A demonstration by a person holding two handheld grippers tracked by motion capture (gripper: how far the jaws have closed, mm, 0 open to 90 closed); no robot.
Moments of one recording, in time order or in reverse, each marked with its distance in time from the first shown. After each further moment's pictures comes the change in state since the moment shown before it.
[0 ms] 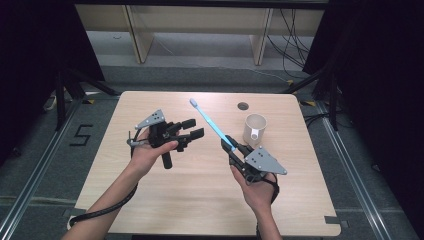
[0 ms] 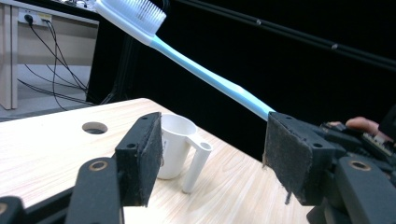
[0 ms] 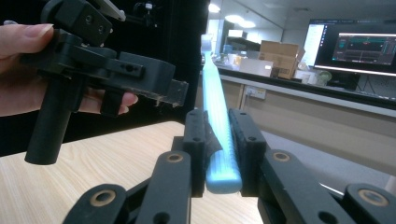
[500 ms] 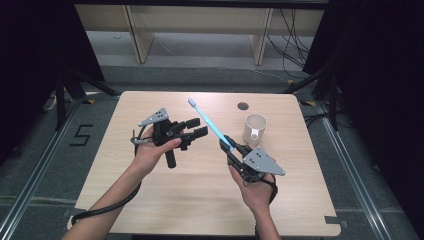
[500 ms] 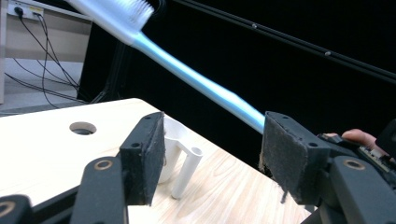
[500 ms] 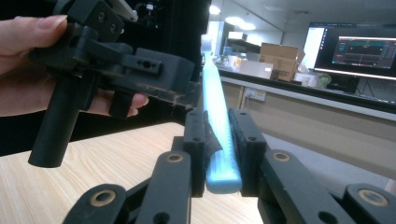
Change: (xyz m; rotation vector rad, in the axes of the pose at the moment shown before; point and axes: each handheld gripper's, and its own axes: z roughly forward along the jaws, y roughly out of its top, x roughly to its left) left arm -0.004 0.002 0.010 0.000 -0.027 -0.036; right arm 0.002 0.000 0.003 -0.006 0.003 -0.032
